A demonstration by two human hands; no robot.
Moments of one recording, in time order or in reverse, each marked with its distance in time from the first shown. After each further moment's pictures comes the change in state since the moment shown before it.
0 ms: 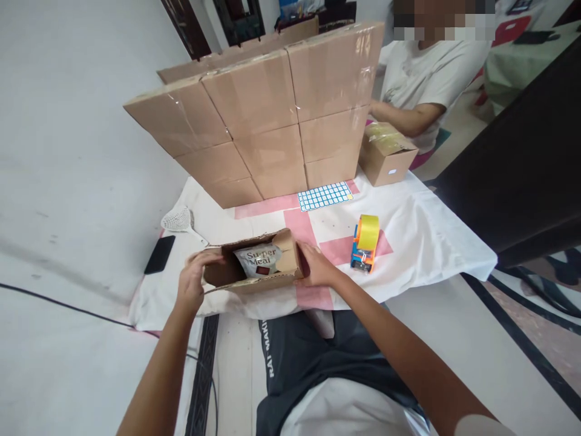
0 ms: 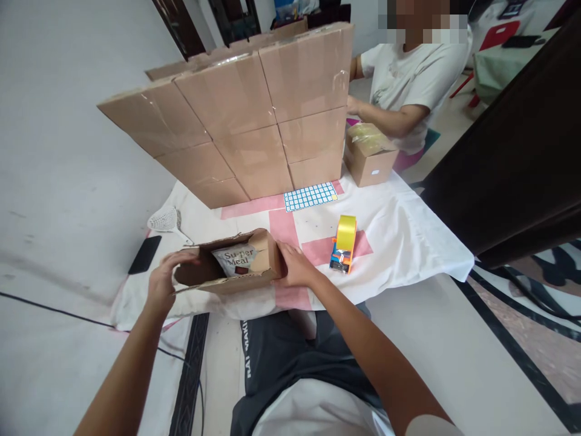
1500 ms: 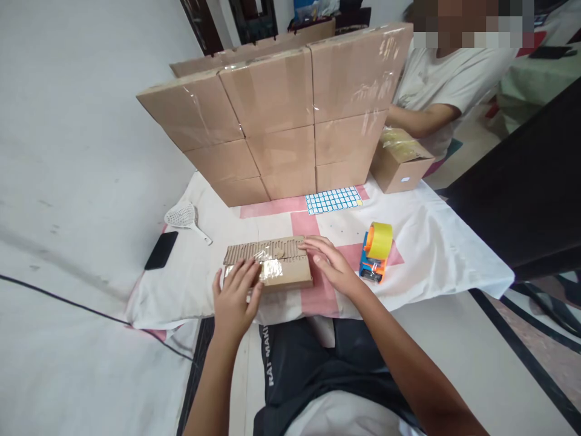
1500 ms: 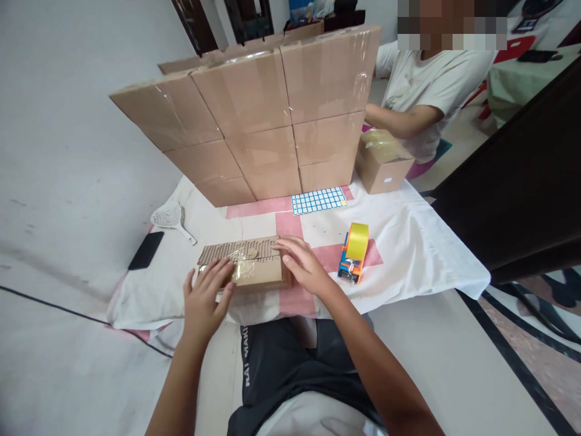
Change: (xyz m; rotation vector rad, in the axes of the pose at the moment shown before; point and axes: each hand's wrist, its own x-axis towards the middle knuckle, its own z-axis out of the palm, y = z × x) left_hand -0.038 0.075 0.058 0.271 0.002 -0.031; right_hand 0.007 -0.083 -0.044 0.253 0.225 -0.031
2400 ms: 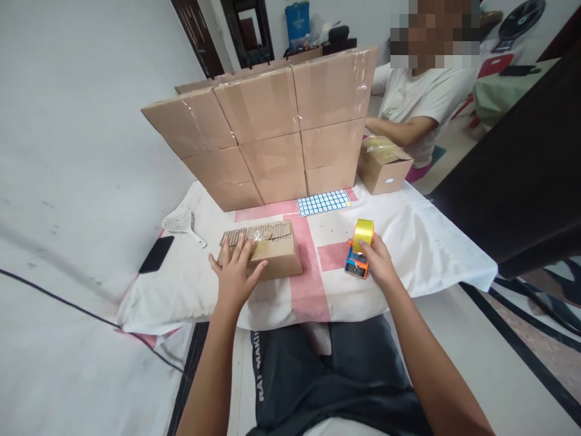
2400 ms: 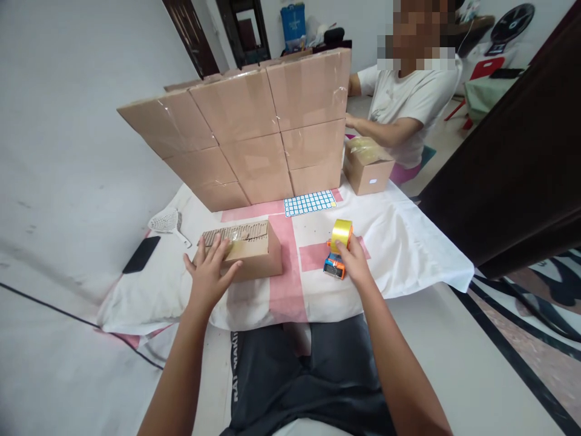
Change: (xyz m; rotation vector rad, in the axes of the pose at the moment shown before) left_hand 0.034 0.014 0.028 0.115 -0.028 -0.093; right_hand -0.062 0.080 -0.098 0.252 0.550 0.378
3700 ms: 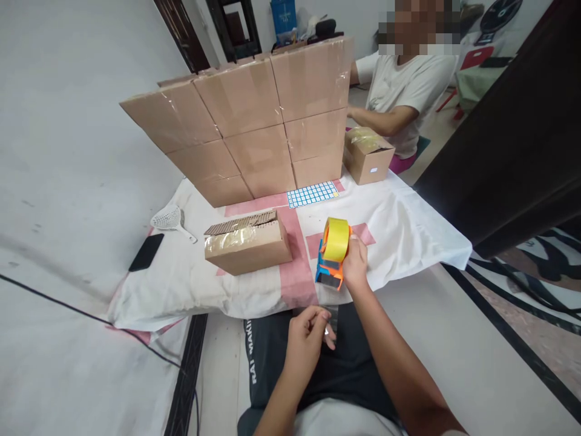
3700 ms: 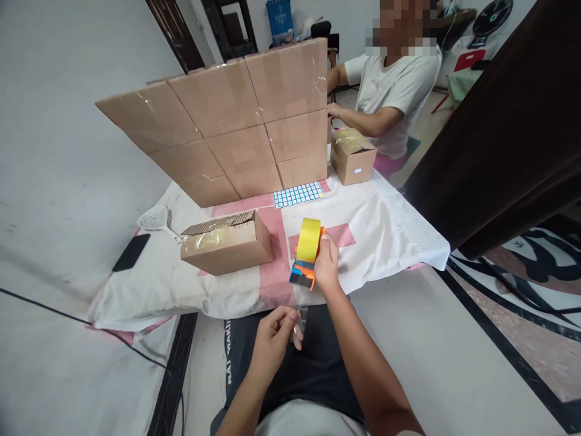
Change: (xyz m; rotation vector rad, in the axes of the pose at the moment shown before) left_hand -0.138 0.174 0.022 -1.334 -0.493 -0.462; right_hand -0.064 -0.027 0.055 0.061 0.279 -0.121
